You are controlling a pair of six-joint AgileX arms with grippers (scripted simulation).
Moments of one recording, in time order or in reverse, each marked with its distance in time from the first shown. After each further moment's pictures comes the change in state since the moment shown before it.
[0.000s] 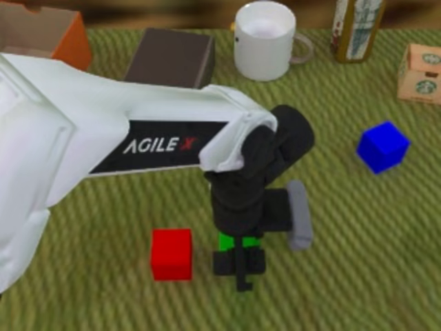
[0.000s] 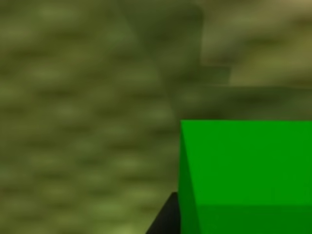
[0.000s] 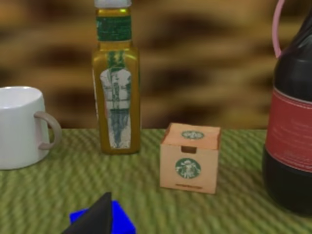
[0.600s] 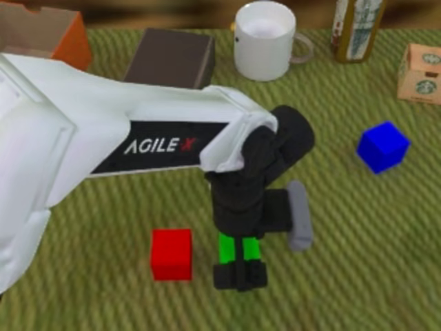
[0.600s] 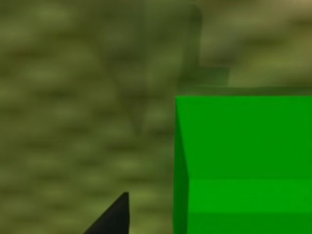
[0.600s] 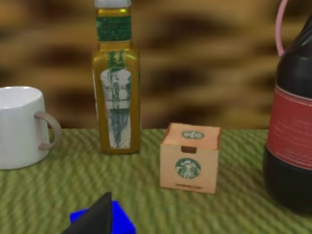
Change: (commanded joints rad) left arm 0.000 0.000 0.000 0.000 0.000 0.000; right arm 0.000 0.000 0.000 0.000 0.000 0.000
